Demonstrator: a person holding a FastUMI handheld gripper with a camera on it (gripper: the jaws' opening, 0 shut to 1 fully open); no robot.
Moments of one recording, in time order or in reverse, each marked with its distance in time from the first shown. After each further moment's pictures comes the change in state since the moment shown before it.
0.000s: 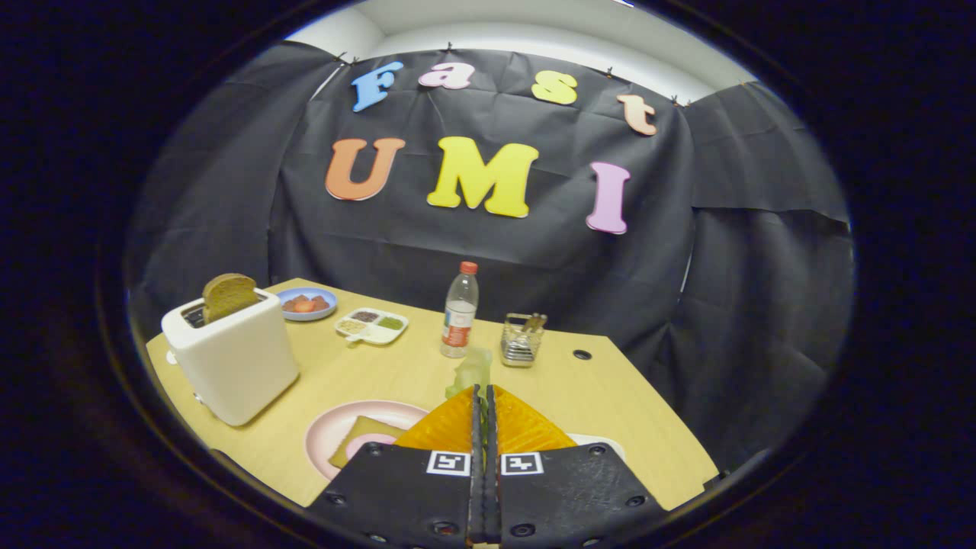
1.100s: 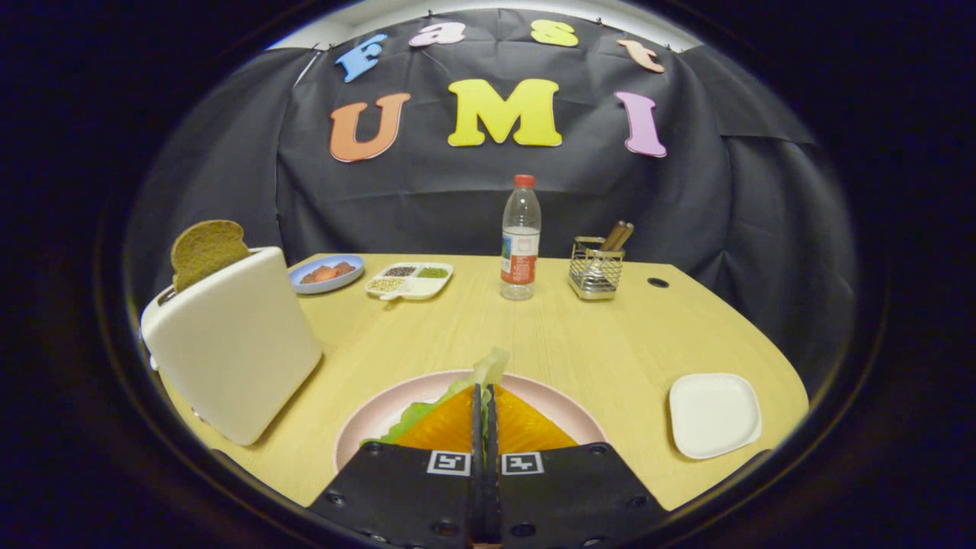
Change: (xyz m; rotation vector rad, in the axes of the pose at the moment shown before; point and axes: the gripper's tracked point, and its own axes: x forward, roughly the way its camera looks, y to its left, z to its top) arm 0.094 0.068 -0.099 0.153 0.201 0.079
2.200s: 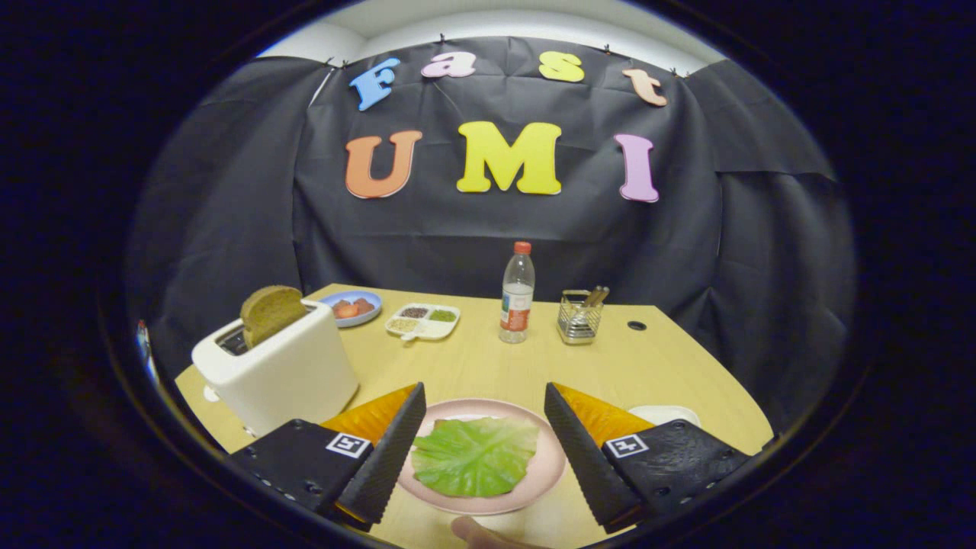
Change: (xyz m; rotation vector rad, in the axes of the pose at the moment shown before) arm -0.115 0.020 0.078 -0.025 -0.133 0.031
